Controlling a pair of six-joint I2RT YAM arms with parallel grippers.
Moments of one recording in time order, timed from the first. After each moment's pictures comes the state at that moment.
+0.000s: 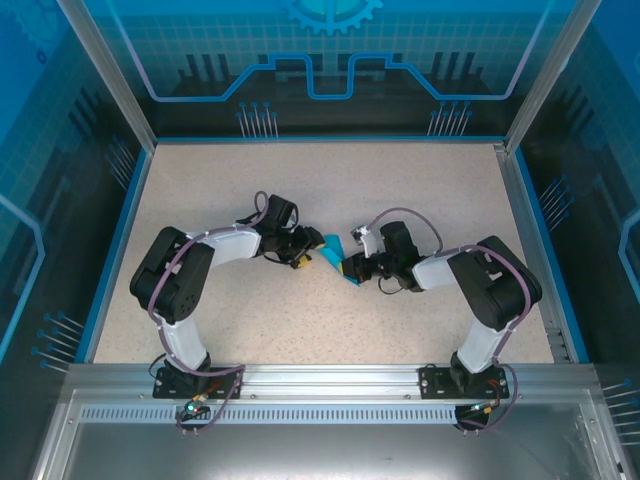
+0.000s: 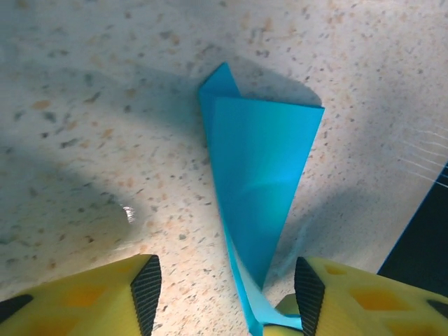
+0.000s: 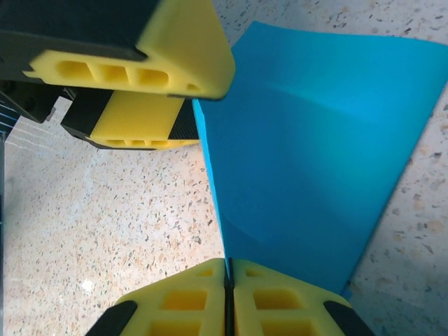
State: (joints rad) left arm -0.42 1.81 1.00 -0.18 0.45 -1.13; right arm 0.48 1.75 0.62 0.44 -0.63 0.29
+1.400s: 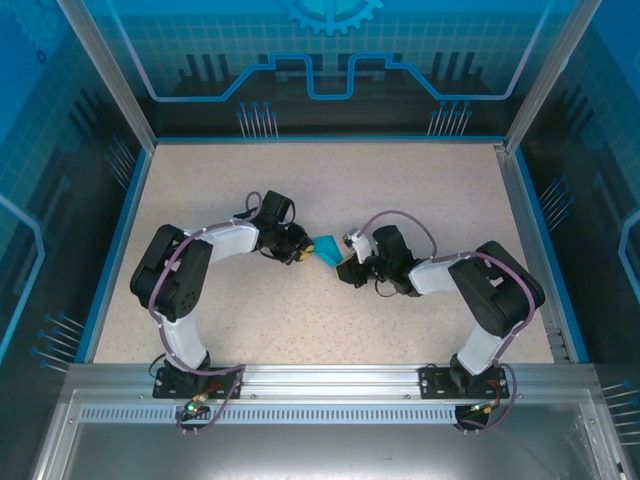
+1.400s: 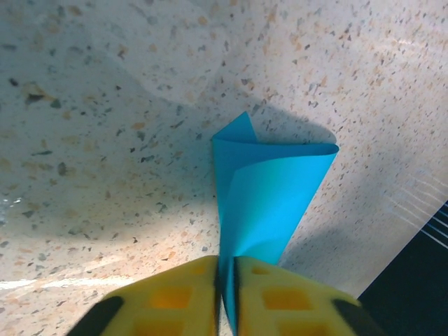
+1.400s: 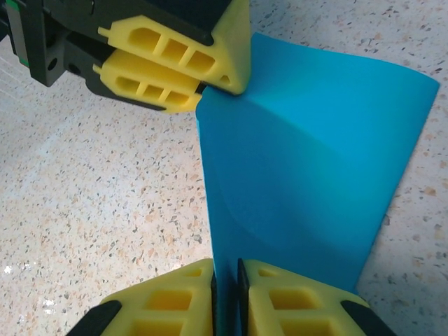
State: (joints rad) left arm -0.39 1.83 1.04 -0.27 0.43 -1.27; right arm 0.55 1.71 0.61 0.41 -0.50 0.13
